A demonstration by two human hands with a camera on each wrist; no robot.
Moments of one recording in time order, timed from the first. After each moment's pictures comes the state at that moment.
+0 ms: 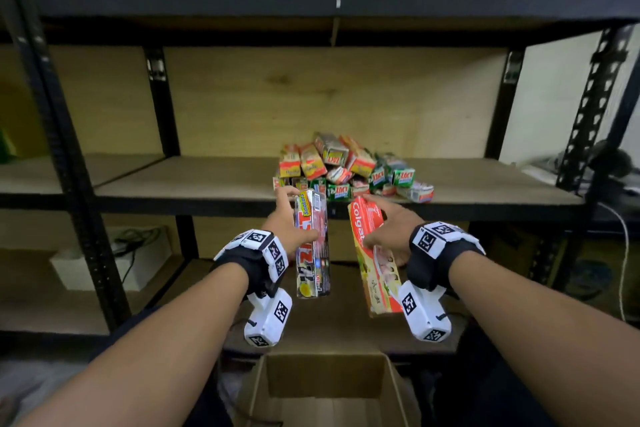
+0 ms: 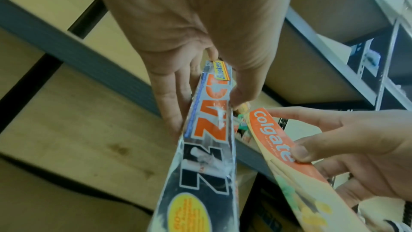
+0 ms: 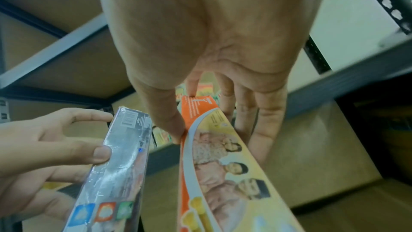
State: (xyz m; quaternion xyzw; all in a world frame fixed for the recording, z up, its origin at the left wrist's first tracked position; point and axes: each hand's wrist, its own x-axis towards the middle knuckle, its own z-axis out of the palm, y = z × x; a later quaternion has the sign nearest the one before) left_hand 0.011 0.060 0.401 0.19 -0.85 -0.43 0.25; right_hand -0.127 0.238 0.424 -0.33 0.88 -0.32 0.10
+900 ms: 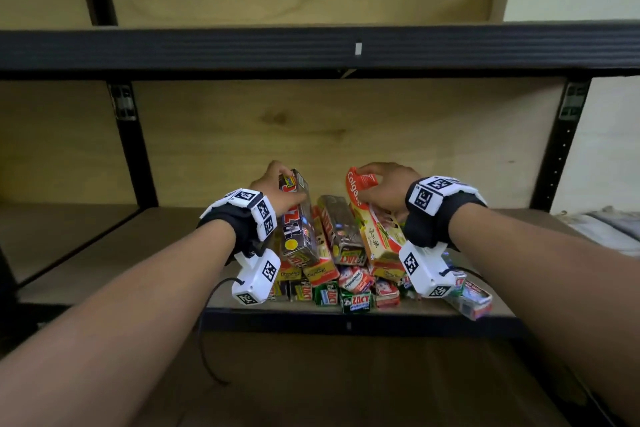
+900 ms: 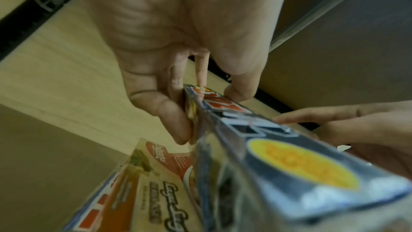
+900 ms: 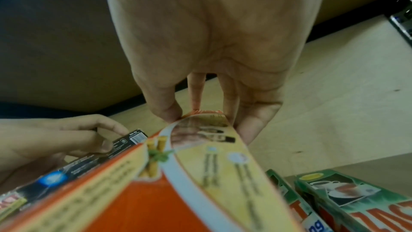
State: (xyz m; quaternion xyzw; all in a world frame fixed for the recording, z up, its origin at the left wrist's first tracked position) left_hand -0.168 -0.119 0.558 0.28 -0.88 -0.27 0.25; right_hand -0.281 0.084 0.601 -0.38 0.90 -0.23 0.00
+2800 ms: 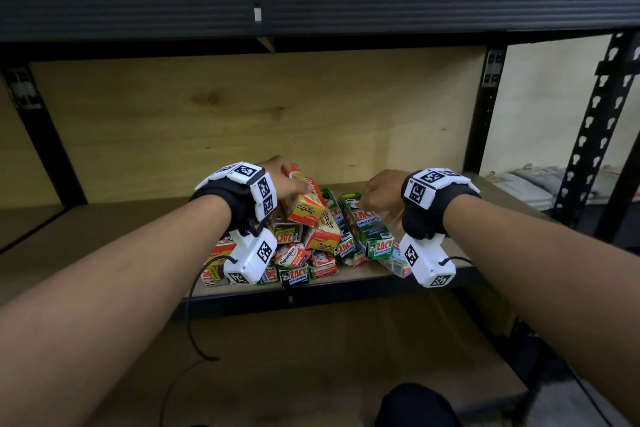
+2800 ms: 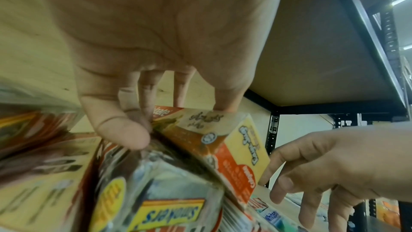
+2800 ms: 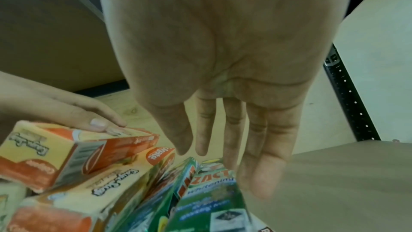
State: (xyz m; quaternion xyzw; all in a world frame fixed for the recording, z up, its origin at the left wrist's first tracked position) left_hand -0.216 -0.017 0.572 0.24 -0.94 -0.23 0.09; right_hand -0.322 0.168 0.566 -0.30 0.94 -0.09 0.10
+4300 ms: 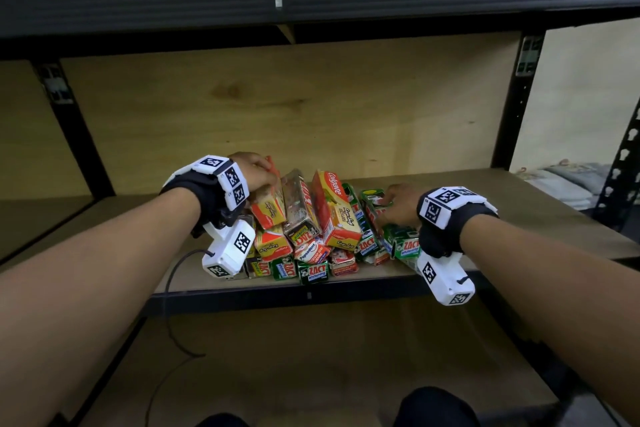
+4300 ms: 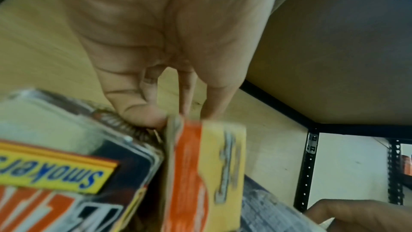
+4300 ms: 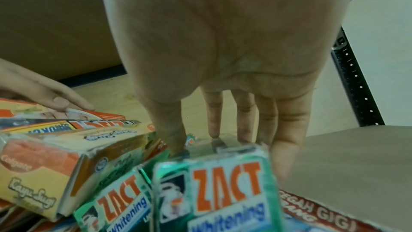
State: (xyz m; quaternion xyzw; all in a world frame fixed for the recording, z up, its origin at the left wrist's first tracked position) left_hand -0.186 -0.064 0.573 0.32 -0.87 -0.34 0.17; right_hand -0.314 0.164 0.541 -0.29 0.95 -0.07 0.09
